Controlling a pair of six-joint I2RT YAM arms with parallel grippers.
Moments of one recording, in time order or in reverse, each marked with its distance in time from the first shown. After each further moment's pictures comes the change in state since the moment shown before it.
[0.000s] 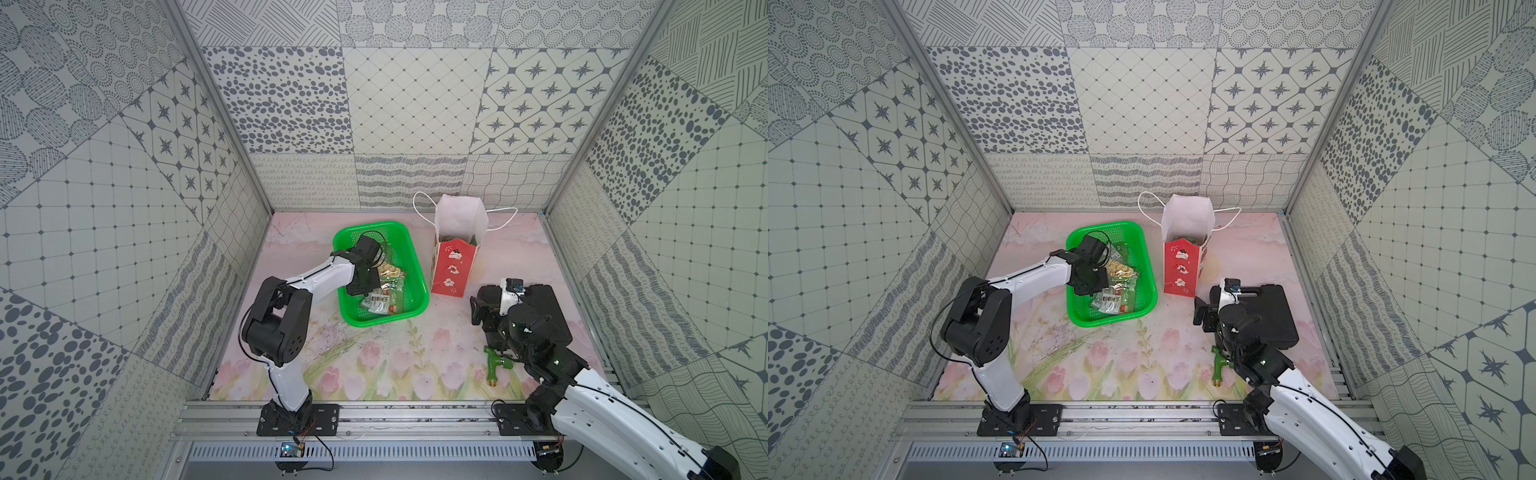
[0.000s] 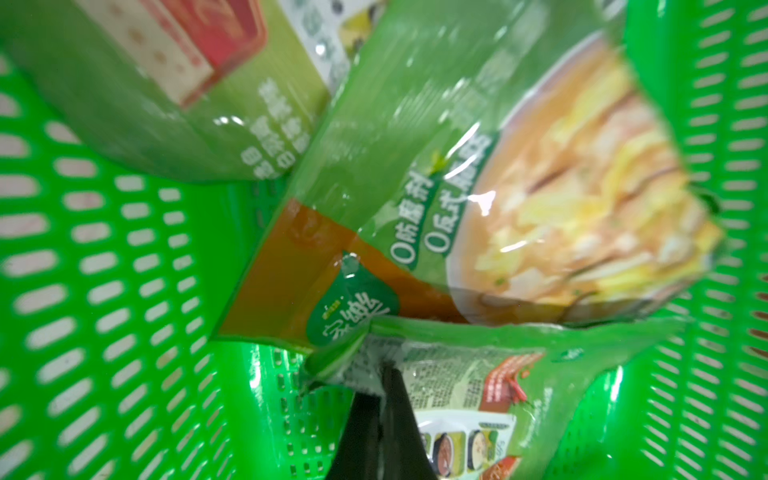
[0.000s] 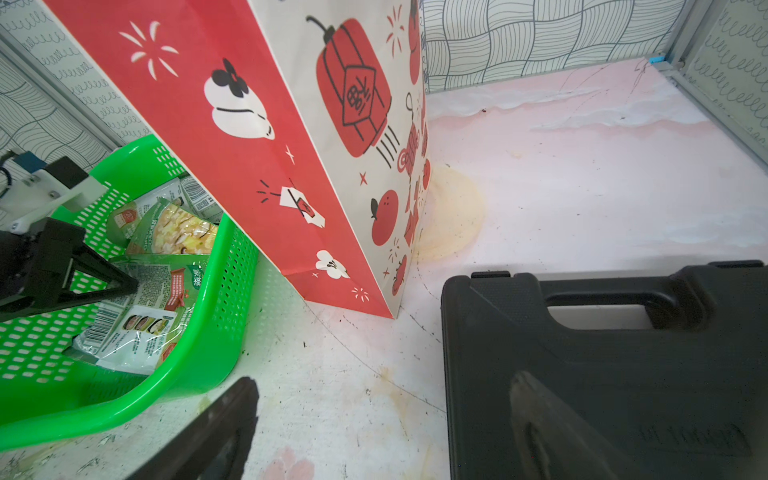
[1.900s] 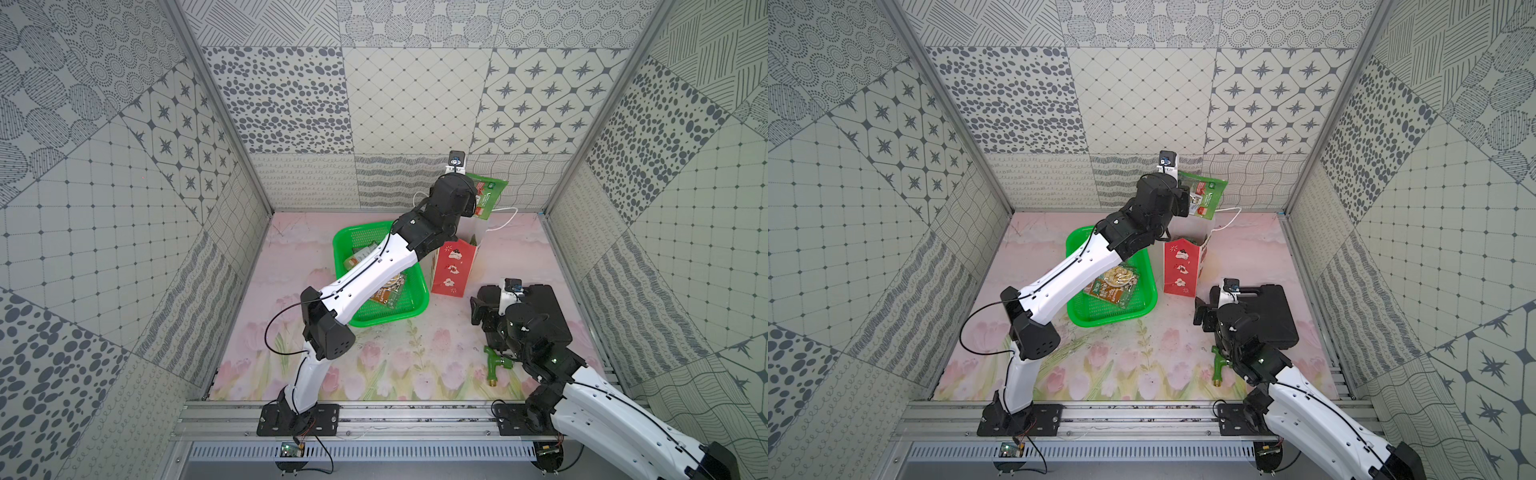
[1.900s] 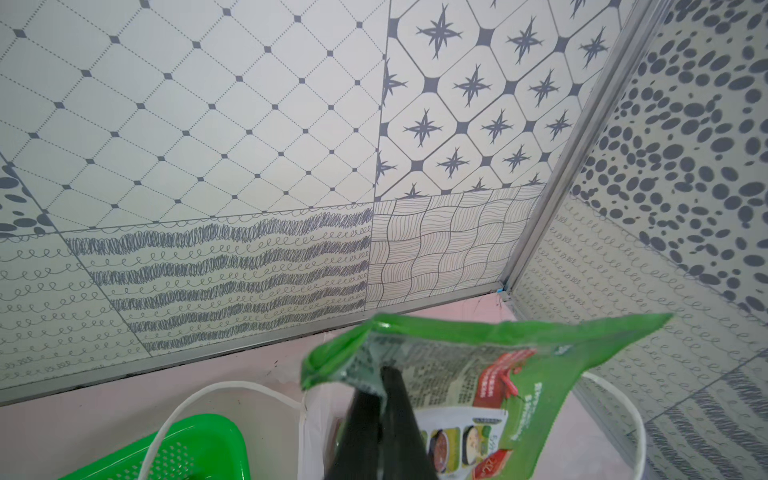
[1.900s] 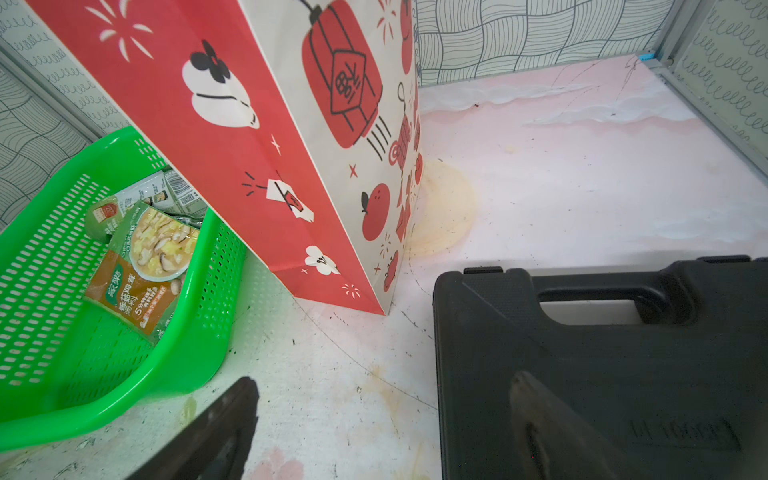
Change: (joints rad) left arm -0.475 0.385 1.216 0.182 -0.539 0.447; right arm 0.000 0.027 0.000 0.000 0.018 -0.004
